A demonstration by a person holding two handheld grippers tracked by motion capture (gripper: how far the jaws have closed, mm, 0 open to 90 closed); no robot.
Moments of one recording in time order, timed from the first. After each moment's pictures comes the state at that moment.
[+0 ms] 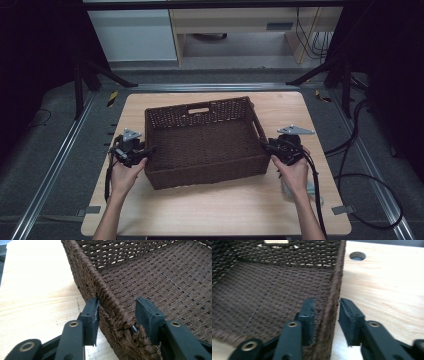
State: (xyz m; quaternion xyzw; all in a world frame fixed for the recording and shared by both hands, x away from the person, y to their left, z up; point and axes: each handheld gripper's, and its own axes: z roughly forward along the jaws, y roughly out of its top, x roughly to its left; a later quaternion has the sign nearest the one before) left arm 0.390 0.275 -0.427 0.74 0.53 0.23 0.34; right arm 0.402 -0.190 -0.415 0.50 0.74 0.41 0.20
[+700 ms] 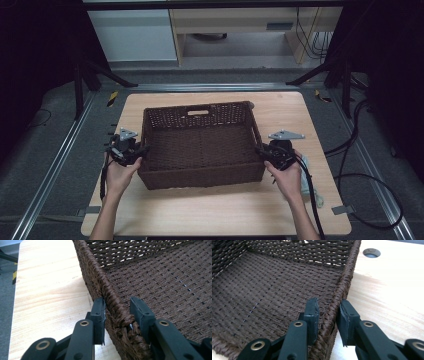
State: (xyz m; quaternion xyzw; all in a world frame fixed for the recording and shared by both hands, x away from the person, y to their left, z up) left arm 0.387 0.289 -0.423 0.75 0.53 0.24 0.32; right arm 0.387 -0.171 -0.424 0.47 0.76 0.41 0.18
